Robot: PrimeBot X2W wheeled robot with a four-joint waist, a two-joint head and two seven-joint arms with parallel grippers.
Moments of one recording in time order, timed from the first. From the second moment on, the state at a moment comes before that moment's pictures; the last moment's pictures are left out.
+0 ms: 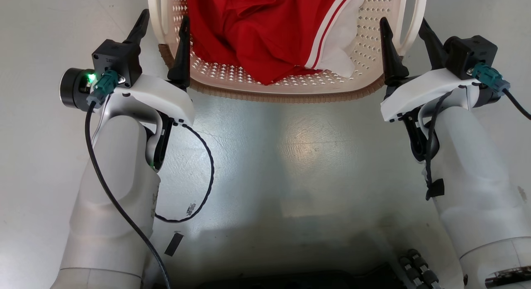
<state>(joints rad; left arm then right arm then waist) -0.79 0.03 -0.06 0.61 -0.05 -0.09 -0.26 -0.86 -0.06 0.04 0.79 0.14 0.12 -0.25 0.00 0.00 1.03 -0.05</state>
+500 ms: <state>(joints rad) -0.81 0.03 -0.07 0.61 -0.05 -0.09 -0.26 -0.87 -0.06 0.06 0.81 0.14 0.12 -0.25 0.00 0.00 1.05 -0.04</state>
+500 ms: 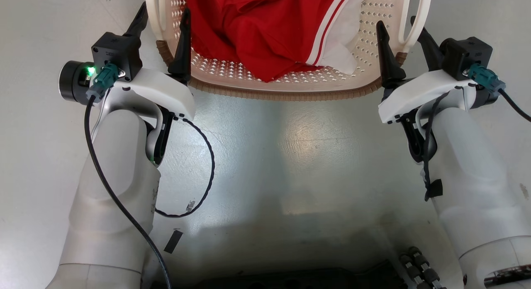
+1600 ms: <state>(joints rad) -0.81 0.03 -0.11 0.64 -0.08 -0.10 -0.26 -0.88 -0.07 0.04 0.83 0.14 0.12 -0.25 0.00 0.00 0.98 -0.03</state>
